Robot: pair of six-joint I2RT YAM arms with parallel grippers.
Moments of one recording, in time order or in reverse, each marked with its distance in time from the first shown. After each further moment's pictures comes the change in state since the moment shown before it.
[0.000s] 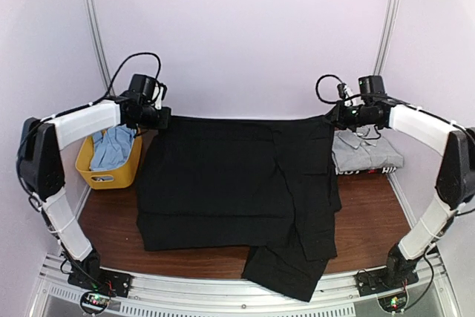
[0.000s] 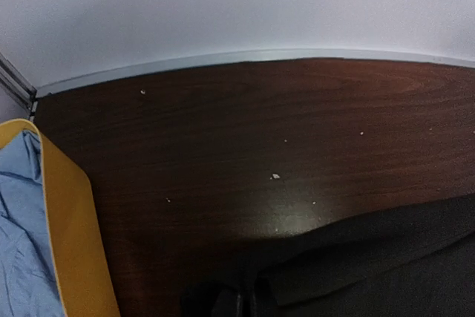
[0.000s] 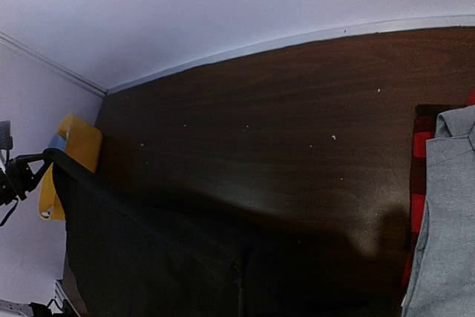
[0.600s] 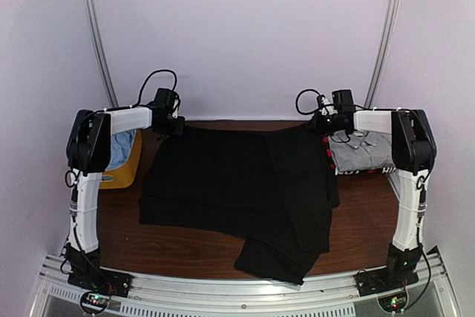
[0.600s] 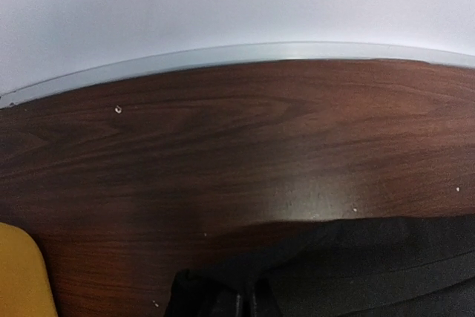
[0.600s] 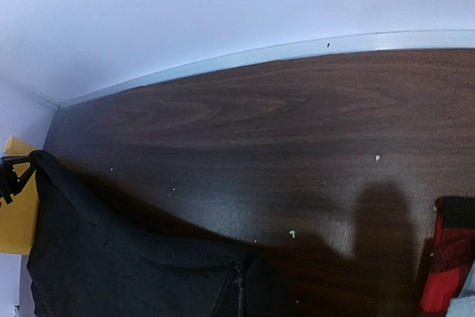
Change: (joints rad) left arm 0.039 0.557 0.353 0.096 -0.053 0.035; right arm -0.002 0.562 0.261 0.251 0.024 -0.045
